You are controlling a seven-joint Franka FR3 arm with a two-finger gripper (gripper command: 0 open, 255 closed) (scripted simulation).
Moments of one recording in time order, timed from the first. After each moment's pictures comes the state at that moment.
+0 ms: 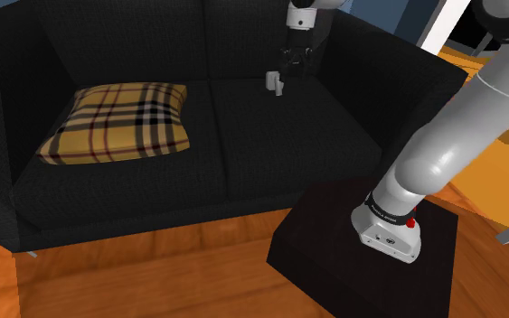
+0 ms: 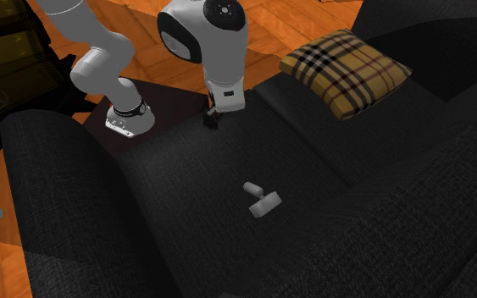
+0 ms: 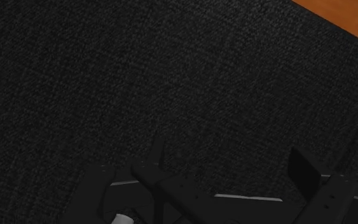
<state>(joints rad) -0.09 -0.13 -0.19 -2.04 0.08 1.77 0.01</state>
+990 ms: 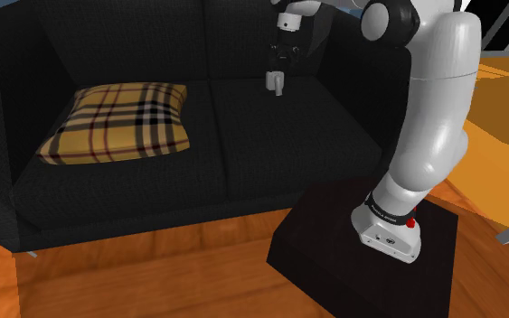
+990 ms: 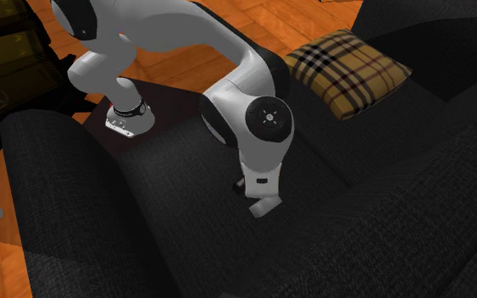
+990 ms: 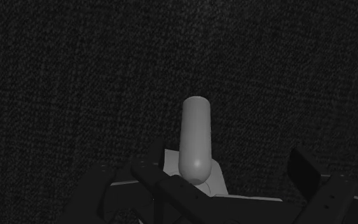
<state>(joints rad) -0.23 0.42 -0.27 -1.46 0.25 1.75 -0.03</state>
